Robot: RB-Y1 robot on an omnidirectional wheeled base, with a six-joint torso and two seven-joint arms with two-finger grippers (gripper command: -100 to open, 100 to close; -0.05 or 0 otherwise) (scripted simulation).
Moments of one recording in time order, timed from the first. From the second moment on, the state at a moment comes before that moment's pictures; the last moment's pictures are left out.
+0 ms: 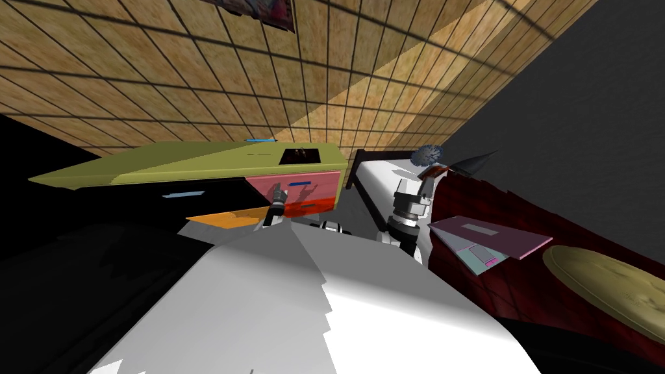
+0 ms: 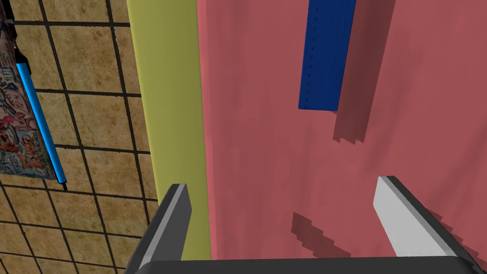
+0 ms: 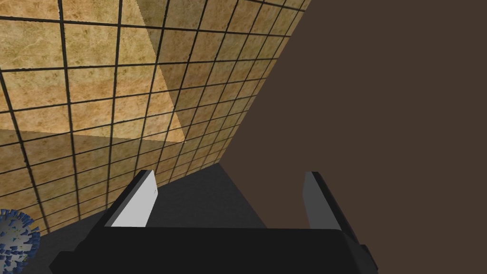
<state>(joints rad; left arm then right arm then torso) 0.32 0.17 0.21 -1.44 0.21 -0.47 0.12 0.51 -0.03 0.00 -2.28 0.12 -0.58 -0.12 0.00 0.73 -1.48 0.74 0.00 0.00</state>
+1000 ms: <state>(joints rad) 0.31 -0.01 0.22 -1.49 0.22 -0.43 0.11 0.51 -0.03 0.00 -2.28 0.12 -0.58 -0.12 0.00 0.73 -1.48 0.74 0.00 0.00</state>
